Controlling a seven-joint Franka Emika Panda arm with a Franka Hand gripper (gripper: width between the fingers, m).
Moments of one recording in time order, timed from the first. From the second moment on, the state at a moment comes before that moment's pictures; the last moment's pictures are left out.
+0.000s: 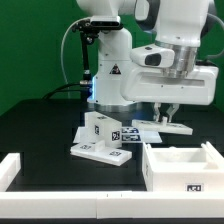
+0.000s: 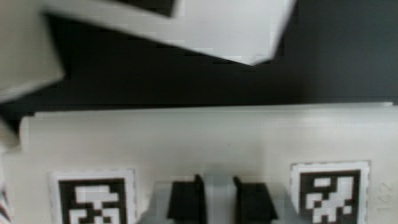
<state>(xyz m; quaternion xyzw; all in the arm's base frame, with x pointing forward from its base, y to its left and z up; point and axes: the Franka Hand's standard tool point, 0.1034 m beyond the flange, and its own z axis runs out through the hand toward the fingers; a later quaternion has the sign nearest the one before) 0.412 0.085 0.057 1.00 0.04 -0.04 0.06</state>
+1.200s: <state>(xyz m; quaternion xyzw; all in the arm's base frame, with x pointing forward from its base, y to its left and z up) 0.420 0.067 0.058 0.81 -0.58 -0.02 -0.02</state>
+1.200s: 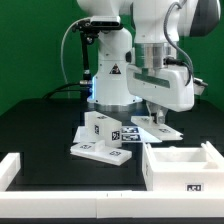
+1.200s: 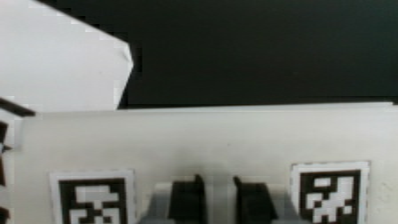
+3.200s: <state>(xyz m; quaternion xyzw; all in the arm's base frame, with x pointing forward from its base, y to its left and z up) 0.444 0.112 0.069 0.74 -0.67 -0.06 0.02</state>
